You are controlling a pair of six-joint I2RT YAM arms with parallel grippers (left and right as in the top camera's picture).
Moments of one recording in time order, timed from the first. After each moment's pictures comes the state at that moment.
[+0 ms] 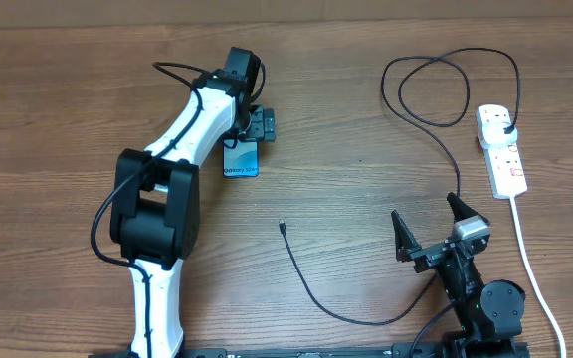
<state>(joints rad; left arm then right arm) -0.29 2.24 1.73 -0.84 -0.05 -0.34 0.09 0.01 0.02 -0.01 -0.23 0.02</state>
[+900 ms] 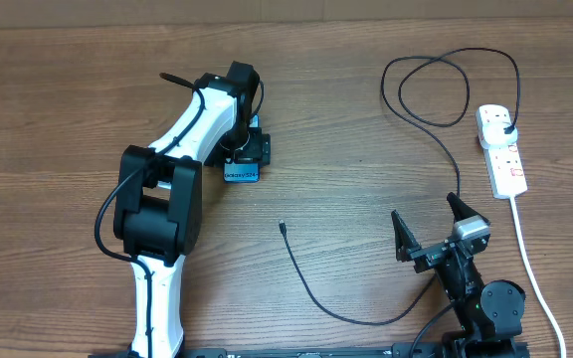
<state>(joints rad) -0.29 2.26 1.74 -1.09 0.03 -0.31 0.09 0.01 0.02 -0.01 -0.23 0.02</state>
